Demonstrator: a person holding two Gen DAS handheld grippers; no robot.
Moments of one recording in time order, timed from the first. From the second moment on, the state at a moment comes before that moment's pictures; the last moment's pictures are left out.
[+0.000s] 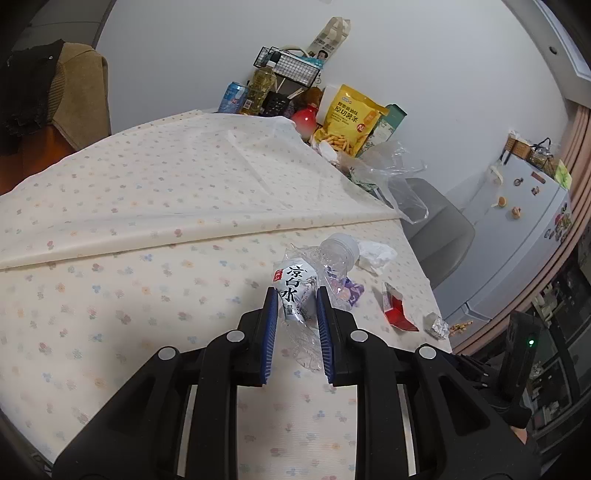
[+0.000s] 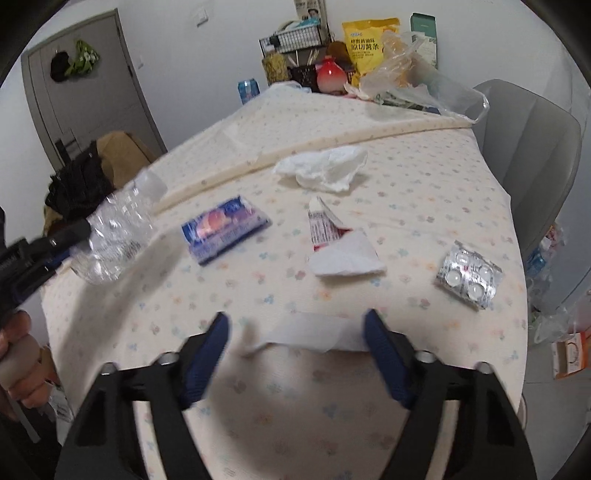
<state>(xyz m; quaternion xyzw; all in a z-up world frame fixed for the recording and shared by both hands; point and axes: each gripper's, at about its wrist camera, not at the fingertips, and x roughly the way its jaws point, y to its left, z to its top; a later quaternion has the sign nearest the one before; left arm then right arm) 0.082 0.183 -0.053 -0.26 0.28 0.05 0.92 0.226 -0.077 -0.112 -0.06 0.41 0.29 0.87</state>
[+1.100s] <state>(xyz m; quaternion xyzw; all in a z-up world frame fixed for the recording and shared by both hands) 0.083 0.165 -0.050 -0.26 0.28 0.03 0.92 0.212 -0.099 -0.114 -0.08 0.43 0.28 0.86</state>
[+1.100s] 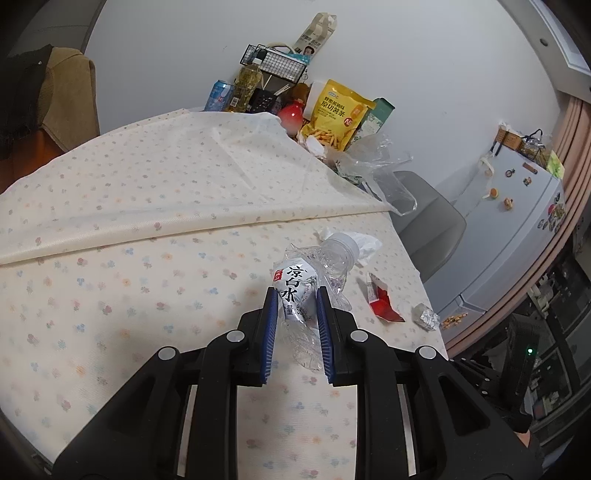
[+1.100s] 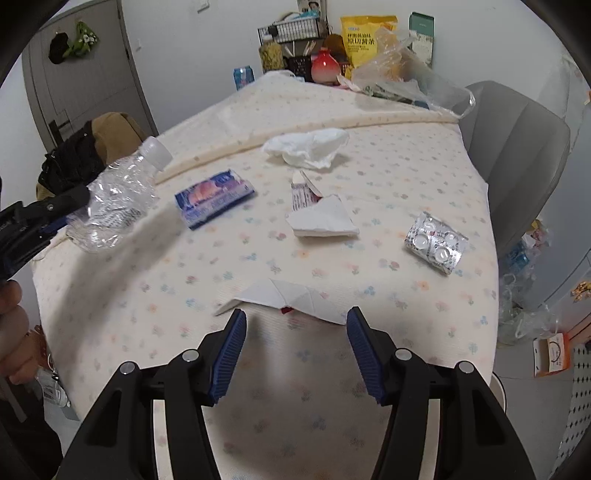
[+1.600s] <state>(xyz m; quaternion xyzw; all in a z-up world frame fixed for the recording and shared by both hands) 0.093 0.164 -0.054 -0.26 0.28 0.02 0.92 0.217 -0.104 -0.100 -0.06 0.40 0.28 0.87</state>
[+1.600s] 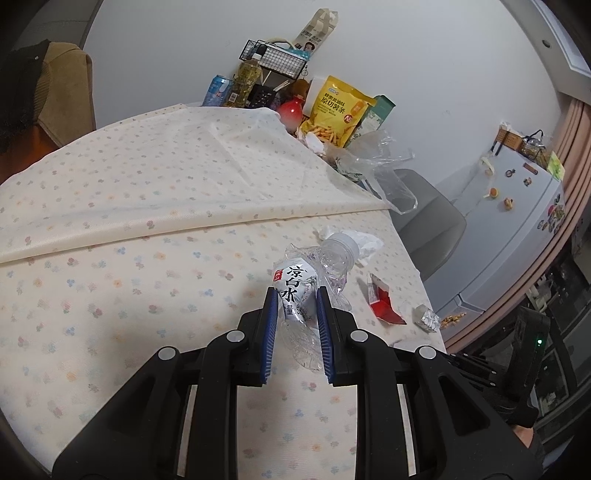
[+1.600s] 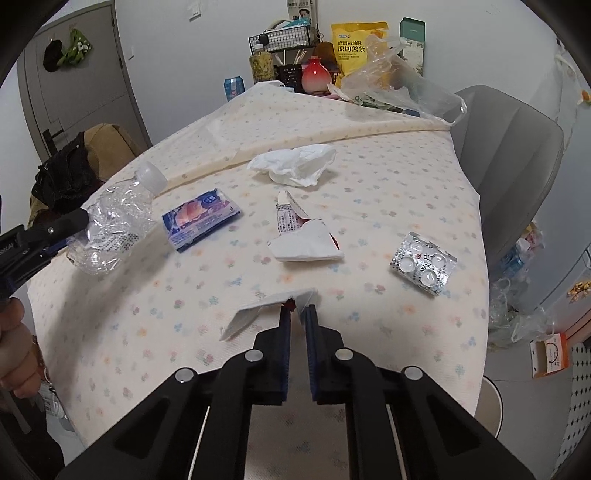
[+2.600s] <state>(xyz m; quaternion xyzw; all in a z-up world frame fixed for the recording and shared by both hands) 0.147 0.041 -0.018 -0.18 0.29 -0.09 0.94 0.194 -0.229 -0.056 0.02 0.35 0.22 0.91</state>
